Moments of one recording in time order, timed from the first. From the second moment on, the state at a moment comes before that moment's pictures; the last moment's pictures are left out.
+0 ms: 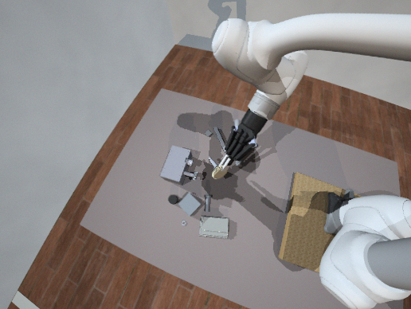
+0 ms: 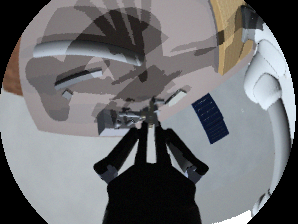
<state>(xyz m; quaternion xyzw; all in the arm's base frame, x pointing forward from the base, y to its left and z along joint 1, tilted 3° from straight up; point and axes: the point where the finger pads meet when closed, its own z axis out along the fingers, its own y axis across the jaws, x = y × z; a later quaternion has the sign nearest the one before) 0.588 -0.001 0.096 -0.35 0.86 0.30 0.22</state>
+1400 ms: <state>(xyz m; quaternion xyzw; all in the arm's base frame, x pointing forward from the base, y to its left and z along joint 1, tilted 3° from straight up) 0.608 0.018 0.109 -0.52 0.84 0.12 0.09</state>
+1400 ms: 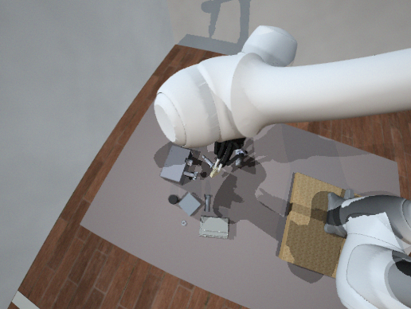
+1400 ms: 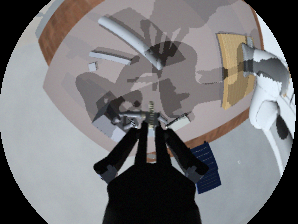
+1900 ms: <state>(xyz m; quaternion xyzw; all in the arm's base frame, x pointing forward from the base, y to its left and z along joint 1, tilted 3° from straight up) 0.628 0.051 0.123 -0.68 0.70 -0.16 -0.14</state>
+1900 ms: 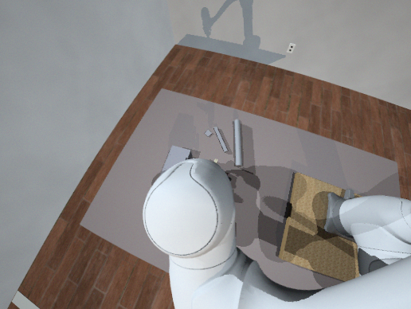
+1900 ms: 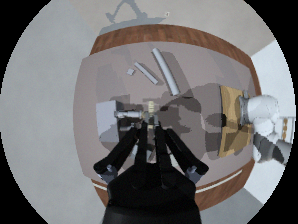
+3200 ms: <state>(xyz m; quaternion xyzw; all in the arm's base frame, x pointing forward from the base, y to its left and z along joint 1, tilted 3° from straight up) 0.619 0.050 0.059 -0.70 0.61 -0.26 -0.27</state>
